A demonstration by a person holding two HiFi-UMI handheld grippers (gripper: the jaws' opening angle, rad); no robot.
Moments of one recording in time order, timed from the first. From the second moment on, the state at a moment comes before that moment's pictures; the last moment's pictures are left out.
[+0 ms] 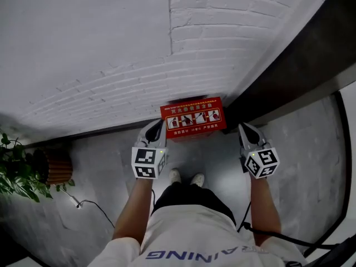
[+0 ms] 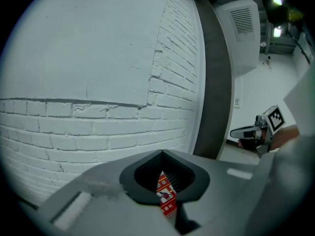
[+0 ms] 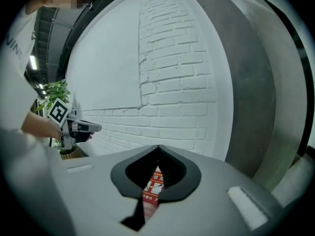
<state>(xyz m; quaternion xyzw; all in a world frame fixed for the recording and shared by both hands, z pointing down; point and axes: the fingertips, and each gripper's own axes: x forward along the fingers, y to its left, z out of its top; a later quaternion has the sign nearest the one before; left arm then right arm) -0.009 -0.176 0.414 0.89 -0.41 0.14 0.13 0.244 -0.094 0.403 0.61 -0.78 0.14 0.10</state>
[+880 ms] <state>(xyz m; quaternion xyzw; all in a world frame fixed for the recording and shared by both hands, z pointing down) 0.001 -0.146 0.522 0.83 -0.50 0.19 0.18 0.280 -0.124 0.519 0.49 -0.84 0.19 0.16</state>
